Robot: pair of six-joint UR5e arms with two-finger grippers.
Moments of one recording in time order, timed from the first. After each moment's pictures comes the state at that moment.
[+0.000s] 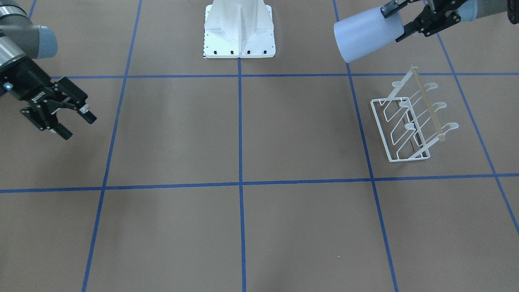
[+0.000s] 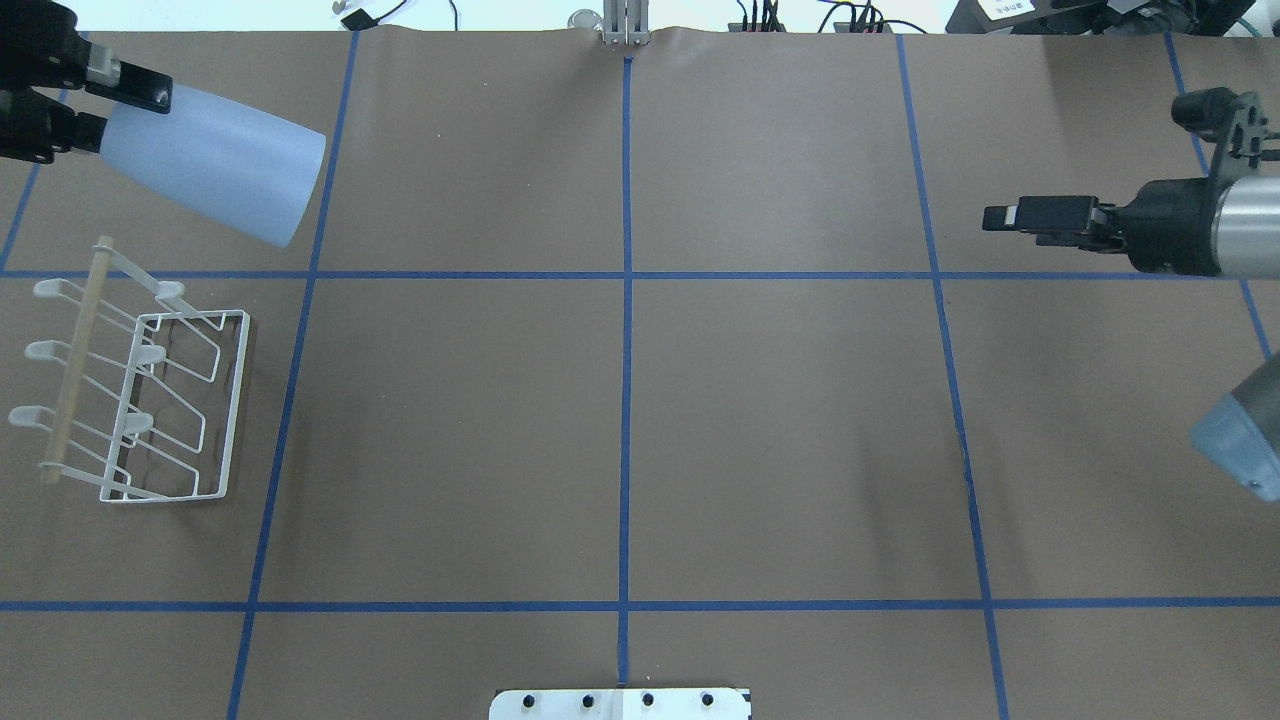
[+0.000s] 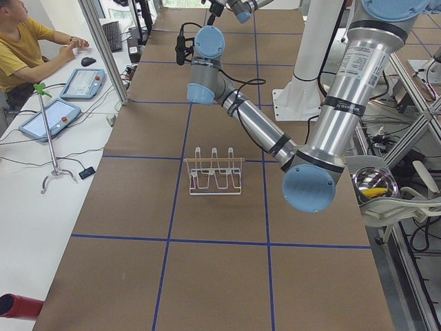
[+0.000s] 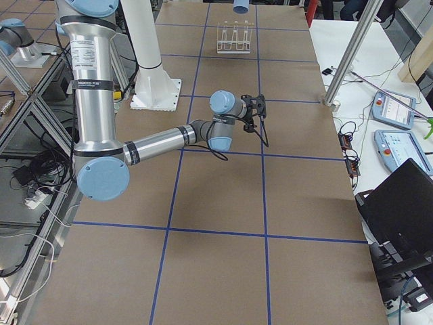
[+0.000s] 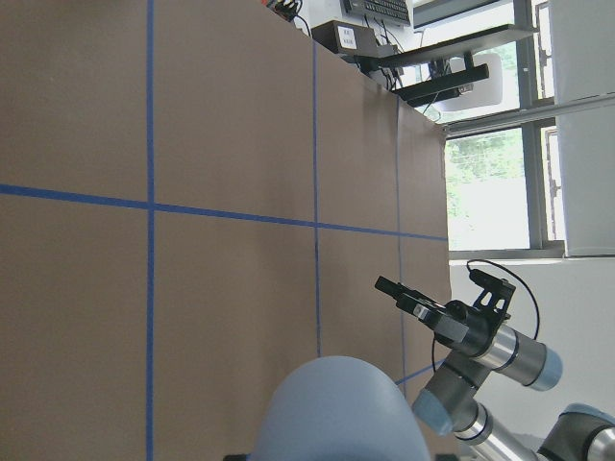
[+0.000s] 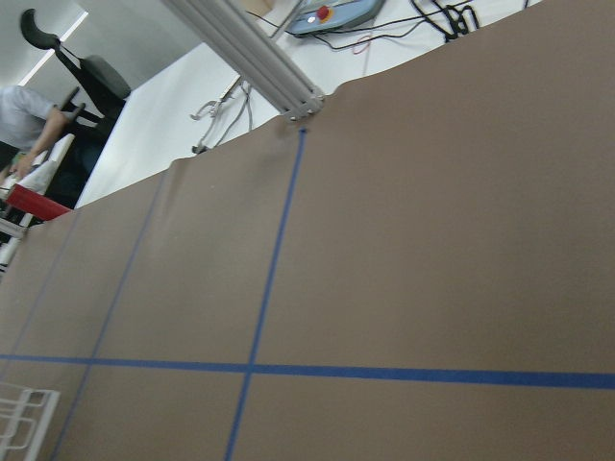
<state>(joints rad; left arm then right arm) -1.26 -1.88 -1.96 -2.59 -2.66 -1.64 1.00 -1.55 1.80 -0.50 2.07 1.20</state>
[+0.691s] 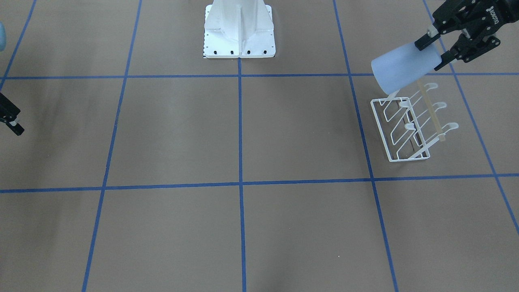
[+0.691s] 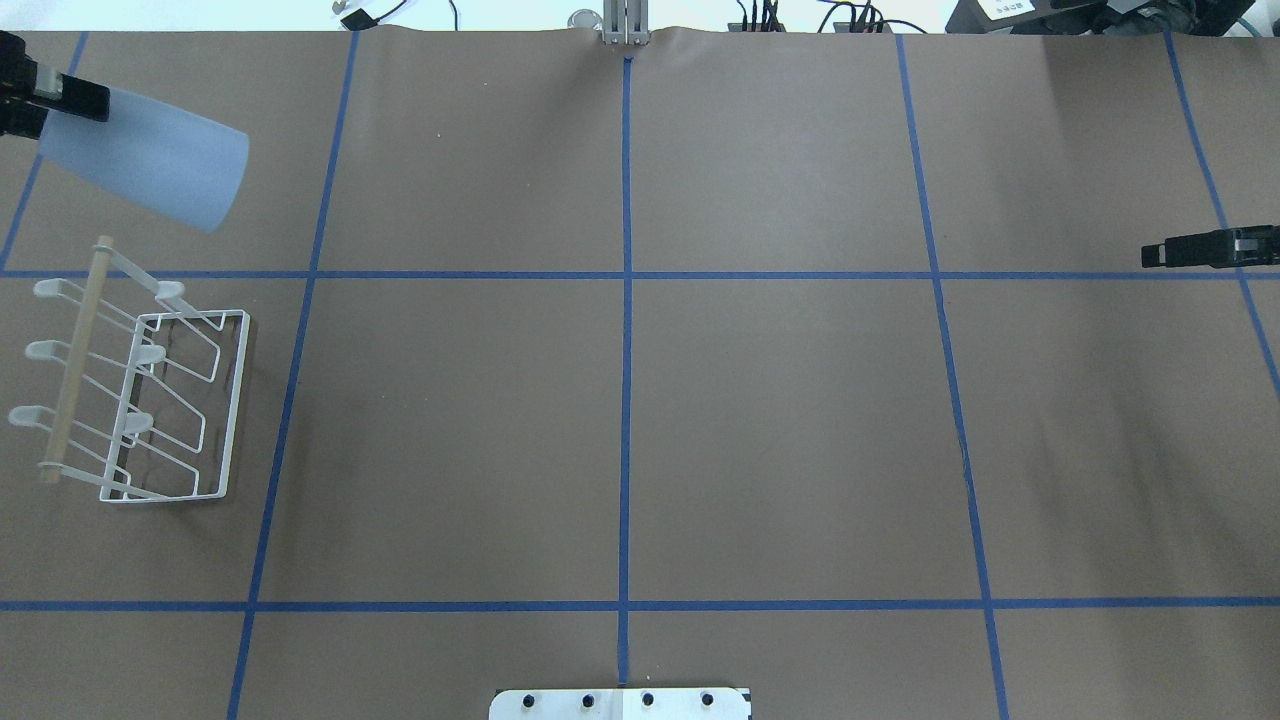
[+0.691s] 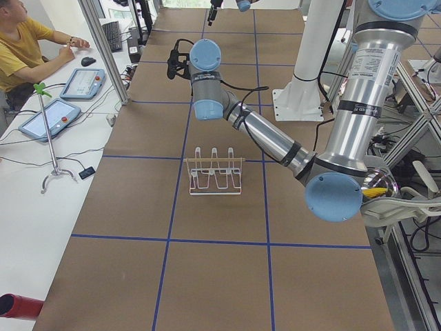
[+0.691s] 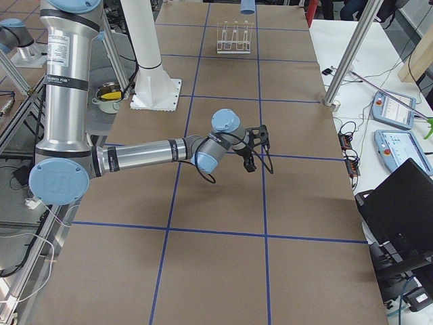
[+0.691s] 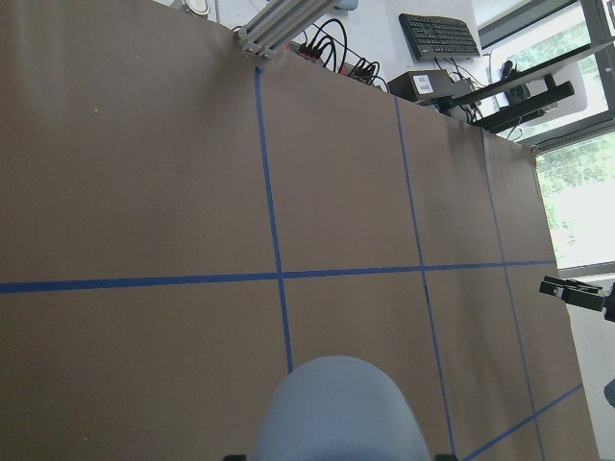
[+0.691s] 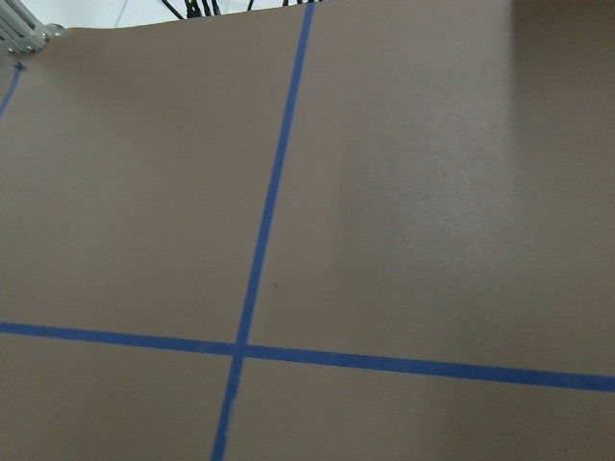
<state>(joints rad) -1.31 -1.78 -1.96 -2.38 -2.62 -1.21 1.17 -1.69 1.80 -0.77 2.16 0.76</state>
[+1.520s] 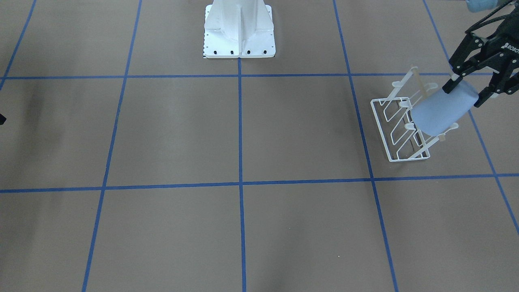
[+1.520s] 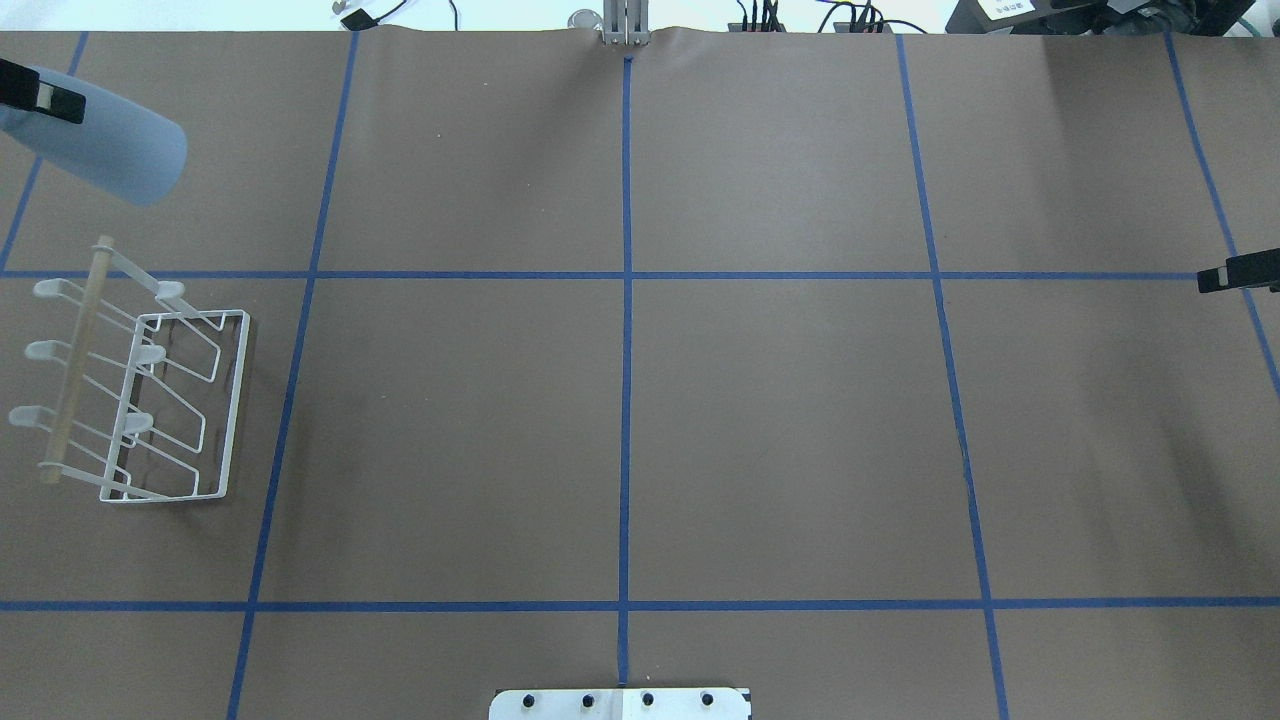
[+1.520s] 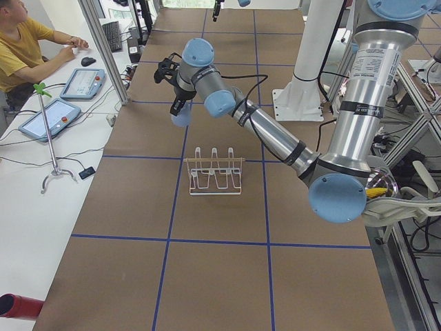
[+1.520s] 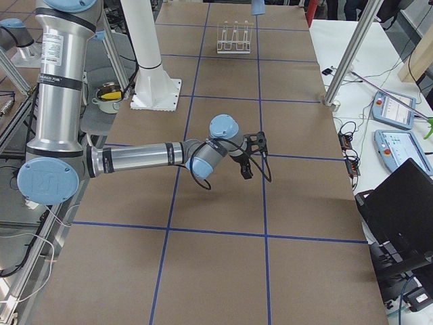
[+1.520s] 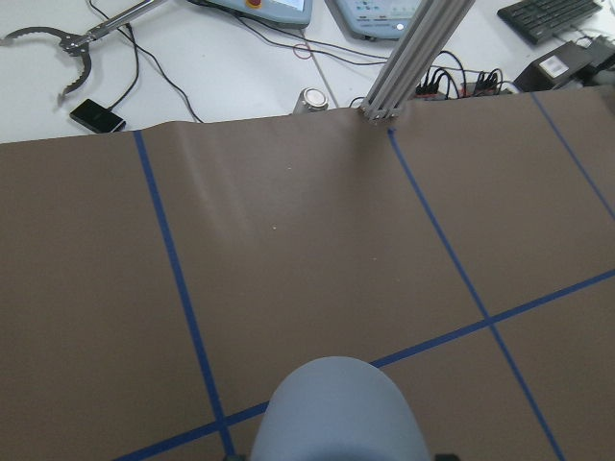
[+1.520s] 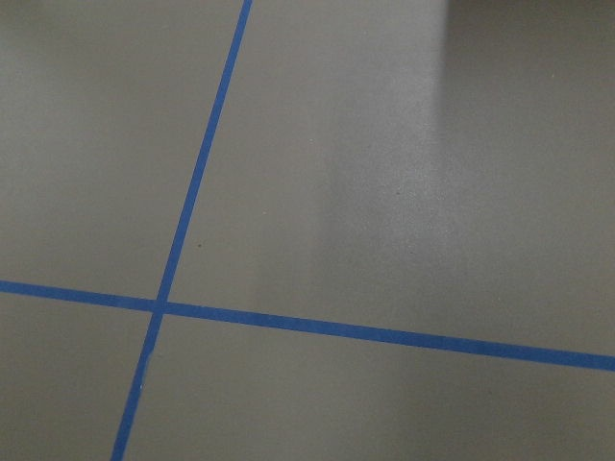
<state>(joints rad) -1.29 -1.77 -2.08 -1.75 -2.35 -0.49 1.27 -1.73 1.79 -0.89 2.32 0.66</state>
